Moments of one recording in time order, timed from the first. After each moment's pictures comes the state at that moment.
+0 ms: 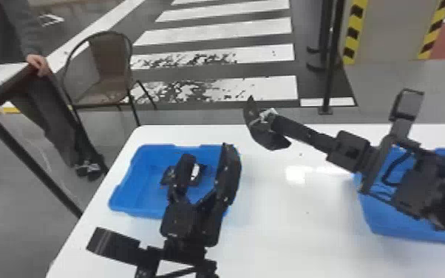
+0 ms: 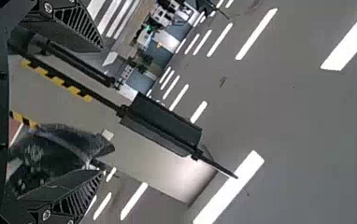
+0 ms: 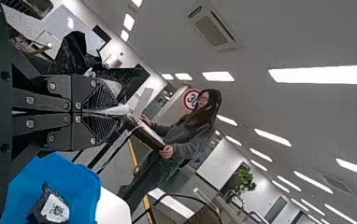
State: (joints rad) left arm 0.48 0.17 -0.29 -2.02 0.58 -0.48 -0.06; right arm -0.24 -0.22 0.24 -1.62 -1.12 0.71 0.59
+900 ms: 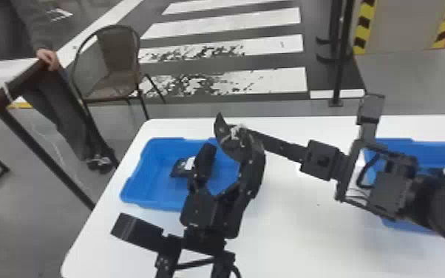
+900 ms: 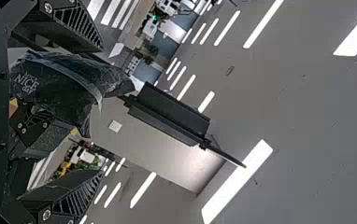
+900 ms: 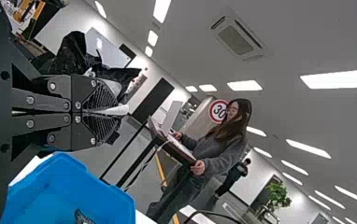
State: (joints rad) left arm 0.47 0.17 -0.31 -2.02 0.53 -0.45 -0.05; right arm -0.28 -0.23 0.42 -1.60 -1.16 0.68 0.56
